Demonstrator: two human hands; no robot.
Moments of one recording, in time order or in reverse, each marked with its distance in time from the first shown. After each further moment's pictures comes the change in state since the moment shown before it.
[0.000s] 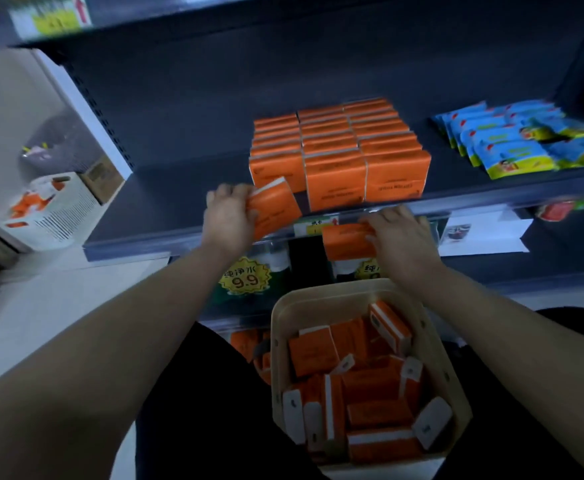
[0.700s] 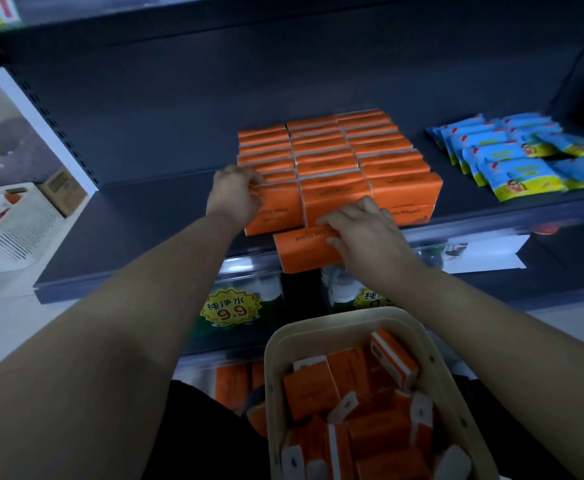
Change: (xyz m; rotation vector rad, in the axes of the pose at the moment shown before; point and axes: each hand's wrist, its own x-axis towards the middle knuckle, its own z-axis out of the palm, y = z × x) left_hand 0.123 -0.007 0.039 -0.115 -0.084 0.025; right_hand 0.071 -0.036 -0.005 0.122 0.035 -0.137
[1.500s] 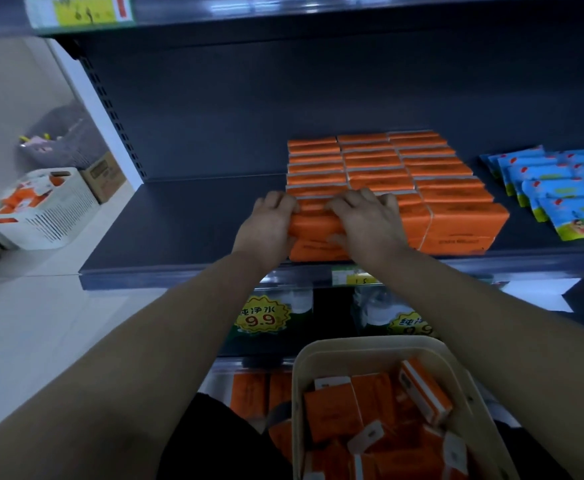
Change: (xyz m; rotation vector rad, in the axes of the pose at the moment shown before) left_hand -0.043 -0.035 -0.010 0.072 -0.035 0.160; right_hand 0.086 -0.033 0.037 -0.234 -0.037 -0.031
